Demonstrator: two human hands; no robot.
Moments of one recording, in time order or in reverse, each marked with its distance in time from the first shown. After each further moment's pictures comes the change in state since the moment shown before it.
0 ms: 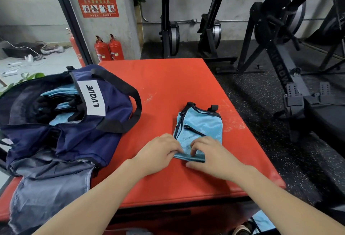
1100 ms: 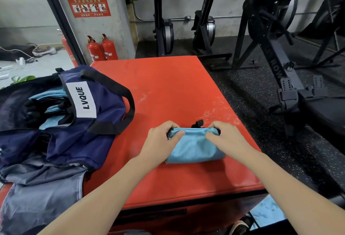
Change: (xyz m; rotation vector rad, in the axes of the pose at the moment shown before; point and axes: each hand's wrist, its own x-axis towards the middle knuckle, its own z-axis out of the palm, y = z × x) left_hand 0.027 0.041 -0.008 -0.370 0.385 -0.328; right_hand -0.002 0.015 -0.050 0.263 0.225 0.416
